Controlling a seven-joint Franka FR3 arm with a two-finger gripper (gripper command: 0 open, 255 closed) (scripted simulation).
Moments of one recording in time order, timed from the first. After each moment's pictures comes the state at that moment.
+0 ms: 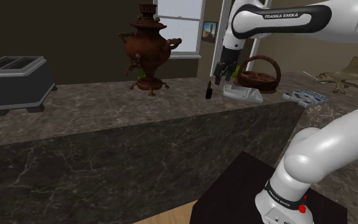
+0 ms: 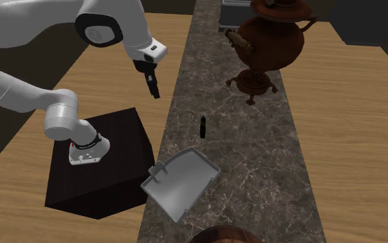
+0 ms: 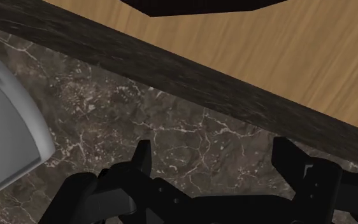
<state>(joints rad) -0.02 -0.51 -0.15 -2.16 -0.08 1.74 -0.11</state>
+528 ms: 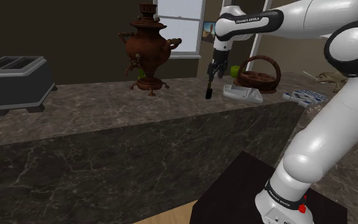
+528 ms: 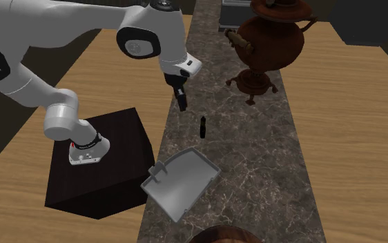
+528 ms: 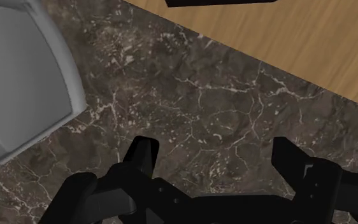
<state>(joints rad) -0.04 -0.18 -0.25 -1.91 -0.07 1.78 -0.26</state>
